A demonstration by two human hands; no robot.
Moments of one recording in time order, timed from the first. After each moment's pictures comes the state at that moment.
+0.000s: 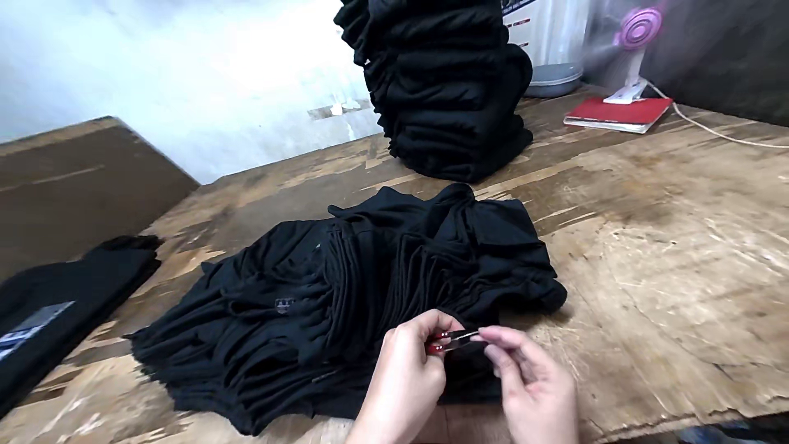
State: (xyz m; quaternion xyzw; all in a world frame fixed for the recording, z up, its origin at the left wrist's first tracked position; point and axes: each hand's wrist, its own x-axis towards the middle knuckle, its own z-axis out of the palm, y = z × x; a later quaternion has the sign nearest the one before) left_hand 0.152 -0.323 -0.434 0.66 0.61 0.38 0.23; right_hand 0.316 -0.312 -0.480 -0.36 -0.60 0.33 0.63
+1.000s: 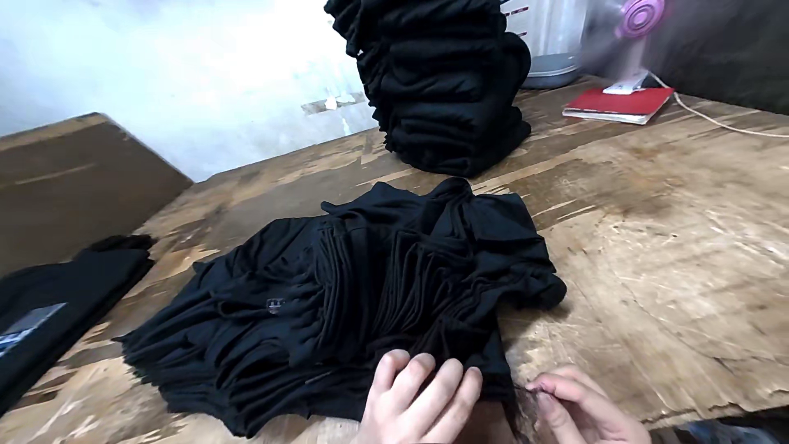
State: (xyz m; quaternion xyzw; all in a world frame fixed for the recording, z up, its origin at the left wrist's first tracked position) left_hand 0.145 -0.348 -0.474 0.81 0.38 0.37 -0.26; right_hand 0.374 -0.345 -0.488 -0.33 -0.61 0.38 0.62
